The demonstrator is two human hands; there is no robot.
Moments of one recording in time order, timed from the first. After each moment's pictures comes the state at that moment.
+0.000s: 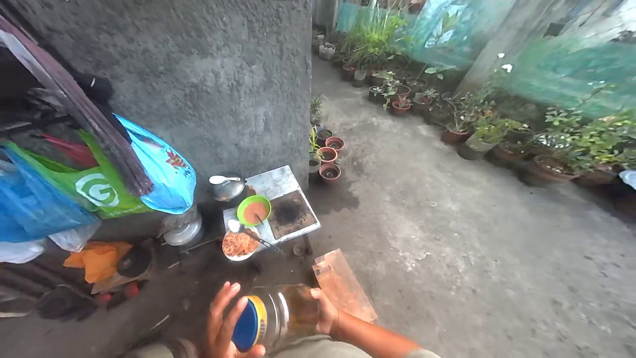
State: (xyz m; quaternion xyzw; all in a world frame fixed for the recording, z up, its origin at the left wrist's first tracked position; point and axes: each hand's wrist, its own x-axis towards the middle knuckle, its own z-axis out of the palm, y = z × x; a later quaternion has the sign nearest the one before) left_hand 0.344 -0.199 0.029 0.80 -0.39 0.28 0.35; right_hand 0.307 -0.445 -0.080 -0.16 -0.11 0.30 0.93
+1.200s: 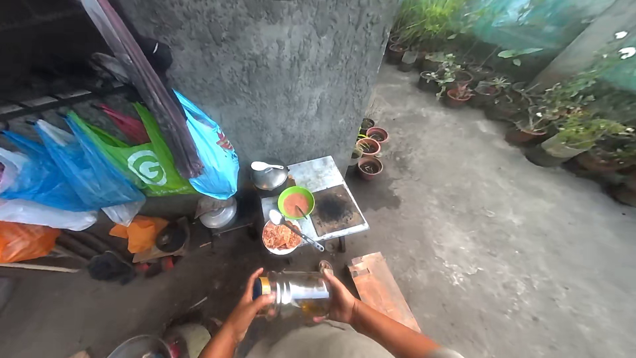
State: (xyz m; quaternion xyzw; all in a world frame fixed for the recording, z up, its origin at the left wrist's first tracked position) left_hand 0.445 -0.078 -0.002 0.69 0.12 -0.32 0.63; right_hand 0.422 -0.348 -0.112 -0.30 0.17 0.41 0.85
